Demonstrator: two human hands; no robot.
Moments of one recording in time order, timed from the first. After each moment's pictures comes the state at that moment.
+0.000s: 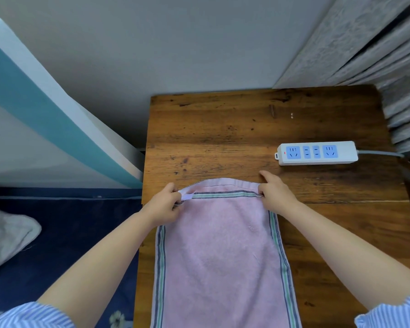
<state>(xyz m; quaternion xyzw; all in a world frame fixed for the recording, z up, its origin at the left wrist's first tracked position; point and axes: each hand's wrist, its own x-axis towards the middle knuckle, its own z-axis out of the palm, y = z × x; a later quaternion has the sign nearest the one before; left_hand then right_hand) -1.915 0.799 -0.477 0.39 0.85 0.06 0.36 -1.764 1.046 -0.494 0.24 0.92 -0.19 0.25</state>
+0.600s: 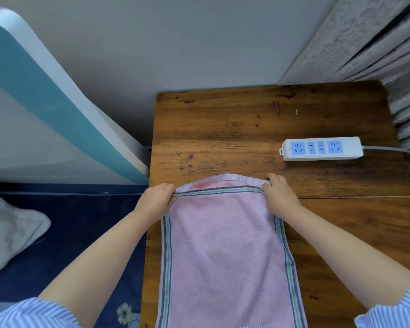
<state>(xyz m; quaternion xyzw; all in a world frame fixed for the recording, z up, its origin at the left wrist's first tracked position) -1.920 0.777 -0.473 0.37 0.89 0.00 0.25 -1.754 1.028 -0.488 0.26 0.92 -0.15 0.25</state>
